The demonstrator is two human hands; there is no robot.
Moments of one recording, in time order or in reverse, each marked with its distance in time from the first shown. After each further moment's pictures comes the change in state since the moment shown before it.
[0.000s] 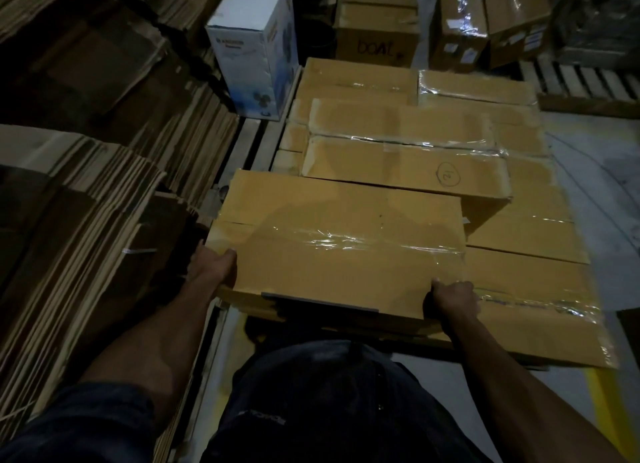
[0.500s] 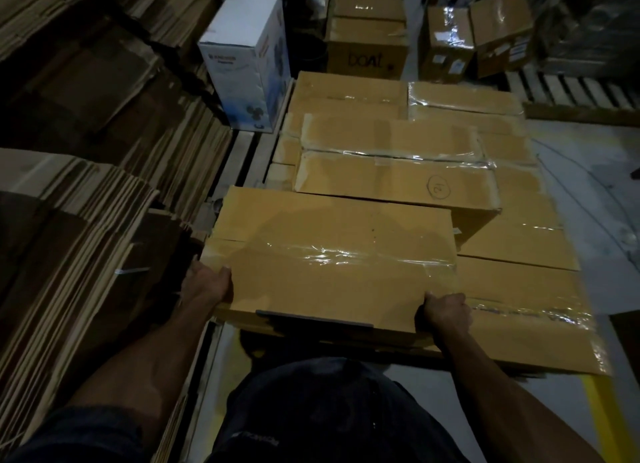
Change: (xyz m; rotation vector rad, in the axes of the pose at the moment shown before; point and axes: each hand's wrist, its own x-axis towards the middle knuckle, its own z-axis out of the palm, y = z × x) left_hand -0.012 0.003 0.000 0.113 0.027 0.070; right_hand -0.013 -0.007 -0.002 -0.042 0.010 0.011
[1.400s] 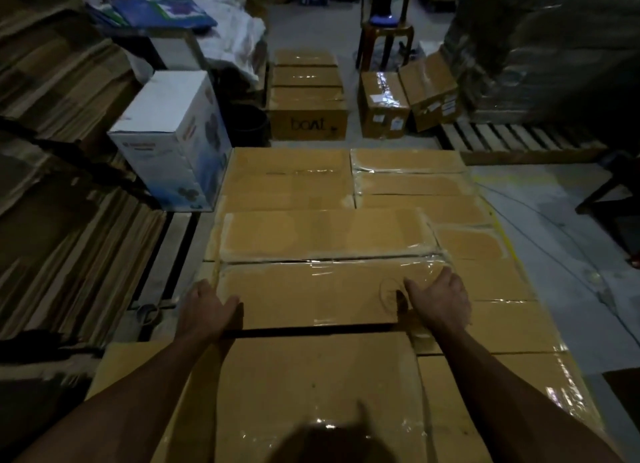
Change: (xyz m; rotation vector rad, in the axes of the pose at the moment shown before) left_hand 0.058 0.293 0.054 0.129 -0.025 0.453; right_hand 0.192 -0.186 -0.090 -0.086 0.257 -0.351
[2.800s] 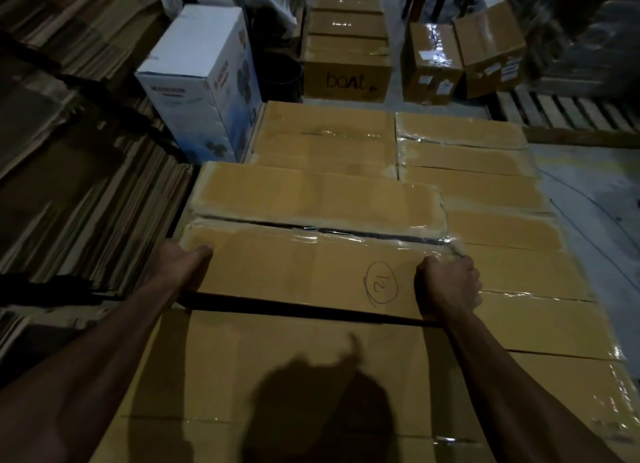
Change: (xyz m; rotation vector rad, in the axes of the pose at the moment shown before) left_hand 0.081 -0.084 -0.052 -0.375 0.054 -0.296; right_hand -0.003 -0.073 0.070 0.211 -0.002 0.213
